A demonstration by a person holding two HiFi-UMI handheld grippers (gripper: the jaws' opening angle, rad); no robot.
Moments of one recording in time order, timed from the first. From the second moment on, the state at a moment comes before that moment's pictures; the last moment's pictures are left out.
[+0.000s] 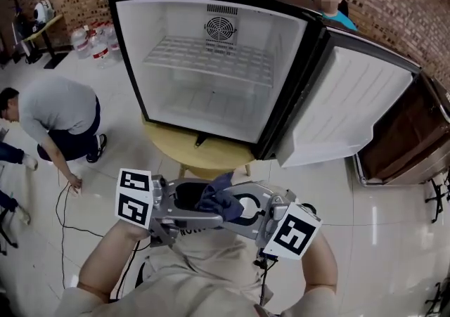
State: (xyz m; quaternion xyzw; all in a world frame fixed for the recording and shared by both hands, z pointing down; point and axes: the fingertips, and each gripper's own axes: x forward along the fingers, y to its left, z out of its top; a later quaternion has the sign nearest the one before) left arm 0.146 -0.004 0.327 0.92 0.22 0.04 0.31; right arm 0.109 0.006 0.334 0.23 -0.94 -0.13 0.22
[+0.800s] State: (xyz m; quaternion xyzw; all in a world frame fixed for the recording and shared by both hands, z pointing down) left arm 0.188 -0.088 0.228 0.95 0.15 -0.08 0.27; right arm 0.173 0.006 0.344 0.42 -0.84 -0.25 0.26
